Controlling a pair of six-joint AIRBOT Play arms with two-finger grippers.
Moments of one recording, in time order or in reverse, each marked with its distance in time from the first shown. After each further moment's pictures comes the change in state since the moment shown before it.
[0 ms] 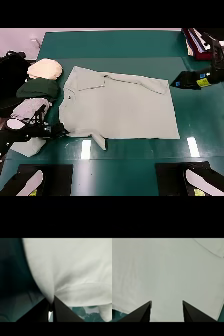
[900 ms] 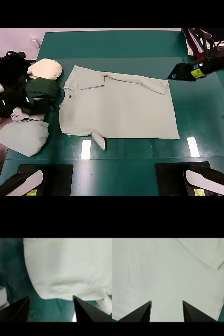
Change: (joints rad) left arm -0.001 -0.130 0.478 0.278 -0.279 -0.130; right arm 0.037 -0.123 0.118 -0.017 -0.036 0.006
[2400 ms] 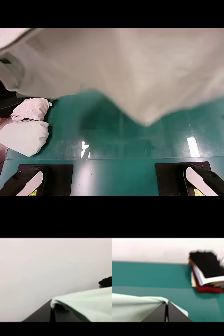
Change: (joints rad) left arm -0.108 0.110 1.283 -0.088 0.178 0.163; right arm -0.264 0.240 0.688 -0.136 0.131 0.005
